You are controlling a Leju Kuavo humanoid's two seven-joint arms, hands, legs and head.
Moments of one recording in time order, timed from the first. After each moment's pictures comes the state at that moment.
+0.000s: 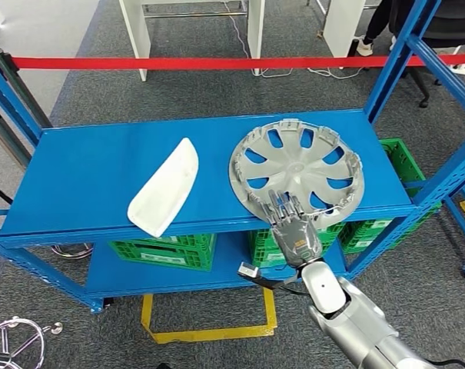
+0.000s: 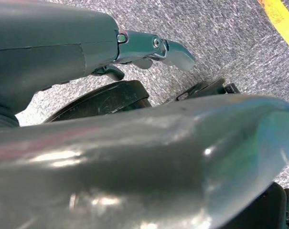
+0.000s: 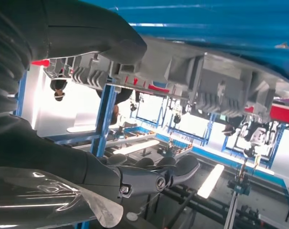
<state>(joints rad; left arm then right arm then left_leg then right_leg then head) -0.09 -0.04 -1.24 -0.25 0.72 0.18 -0.14 -0.39 -0.13 0.67 -1.05 1.57 -0.55 0.27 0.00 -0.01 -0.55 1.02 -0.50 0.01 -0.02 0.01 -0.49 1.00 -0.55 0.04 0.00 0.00</state>
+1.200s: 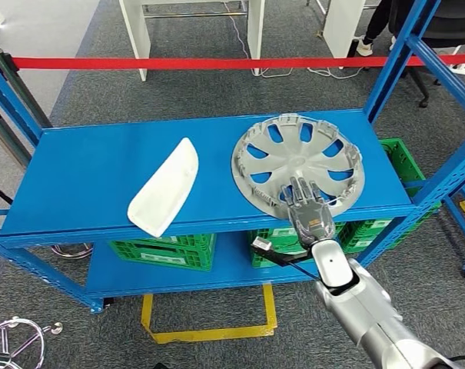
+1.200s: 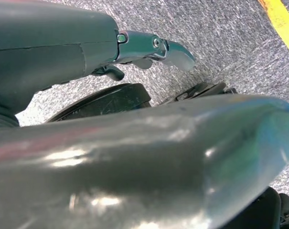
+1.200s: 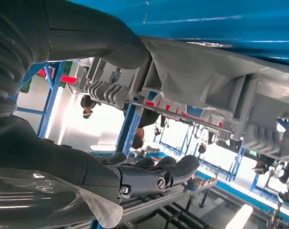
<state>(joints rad) -0.08 -0.05 -1.20 -0.25 0.72 0.18 -0.15 -0.46 -0.09 0.52 -0.95 1.53 -0.40 0.24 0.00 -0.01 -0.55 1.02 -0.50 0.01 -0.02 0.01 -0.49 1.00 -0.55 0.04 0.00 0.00</state>
